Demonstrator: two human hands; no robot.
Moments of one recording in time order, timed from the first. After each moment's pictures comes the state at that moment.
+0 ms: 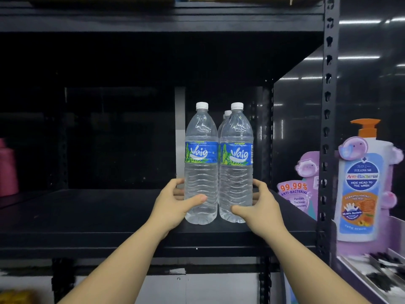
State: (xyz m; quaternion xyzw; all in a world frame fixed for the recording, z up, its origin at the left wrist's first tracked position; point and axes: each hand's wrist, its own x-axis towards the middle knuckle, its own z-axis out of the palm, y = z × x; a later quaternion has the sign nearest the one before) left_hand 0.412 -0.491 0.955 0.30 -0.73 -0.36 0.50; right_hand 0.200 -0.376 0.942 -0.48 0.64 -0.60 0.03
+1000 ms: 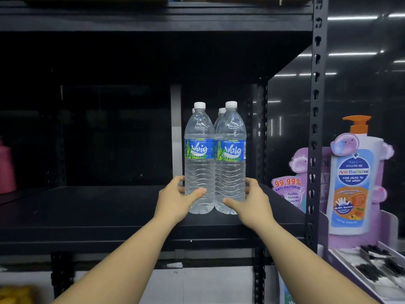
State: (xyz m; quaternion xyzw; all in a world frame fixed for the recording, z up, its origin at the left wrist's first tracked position) left_hand 0.391 -0.476 0.959 0.37 -0.74 -0.28 0.49; right_hand 0.194 -0.385 0.941 -0.47 0.68 -0.57 0.02
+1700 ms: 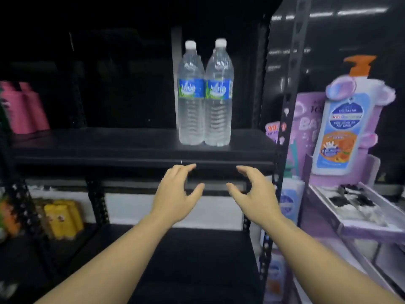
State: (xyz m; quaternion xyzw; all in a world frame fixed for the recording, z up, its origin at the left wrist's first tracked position) left_hand 0.415 -0.320 0.833 0.38 -0.82 -0.05 0.44; right_hand 0.204 -0.230 0.833 -0.58 0.65 -0.49 -0.02
